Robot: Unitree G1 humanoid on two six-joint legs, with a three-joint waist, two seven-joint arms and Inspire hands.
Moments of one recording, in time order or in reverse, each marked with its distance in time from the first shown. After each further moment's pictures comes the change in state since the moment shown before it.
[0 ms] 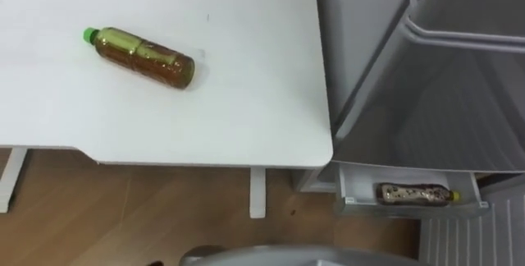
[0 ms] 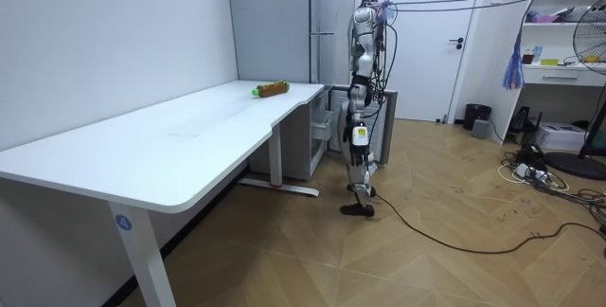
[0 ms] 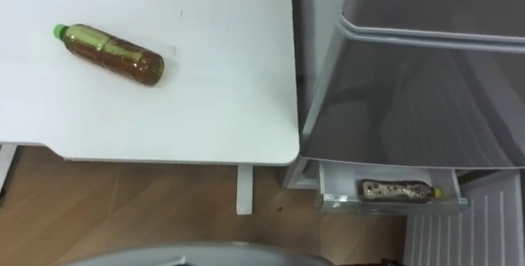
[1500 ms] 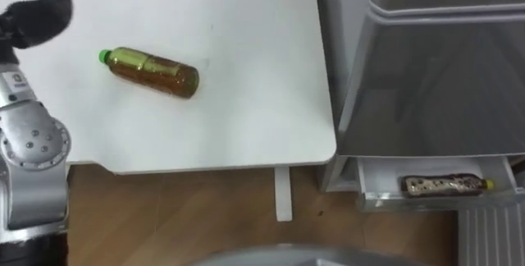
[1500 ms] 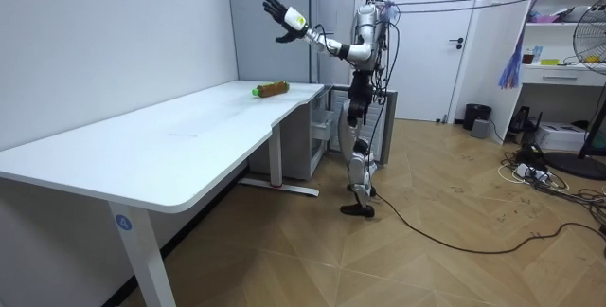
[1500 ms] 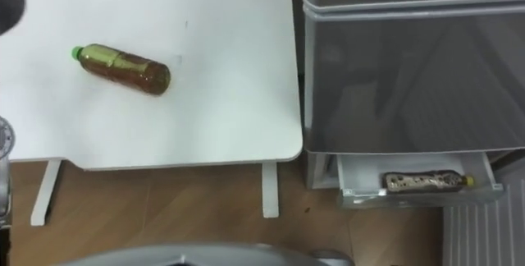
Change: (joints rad) left arm -0.132 0.239 -0.242 -1.285 1.192 -0.185 0.027; right arm -0.019 -0.070 -0.006 0.093 -0.357 -0.084 0.120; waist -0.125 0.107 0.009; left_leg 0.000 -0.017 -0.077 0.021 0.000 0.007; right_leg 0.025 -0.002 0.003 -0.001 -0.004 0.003
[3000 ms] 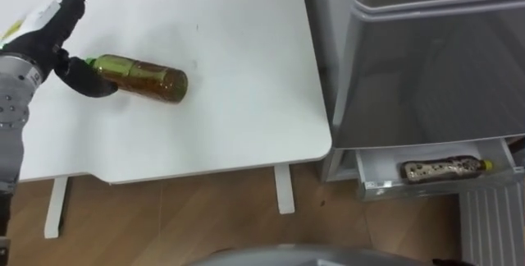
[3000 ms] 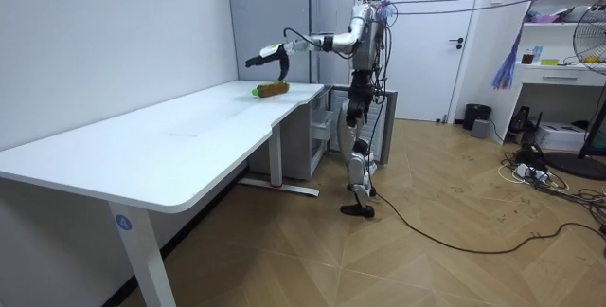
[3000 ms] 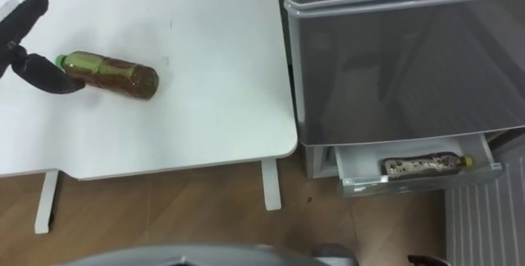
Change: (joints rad) left arm -0.181 0.304 -0.127 0.380 0.041 0.174 -0.719; right arm -0.029 -0.079 -0.018 -0.049 -0.066 0.019 0.018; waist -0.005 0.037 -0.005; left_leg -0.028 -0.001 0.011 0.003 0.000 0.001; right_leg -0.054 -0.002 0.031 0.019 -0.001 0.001
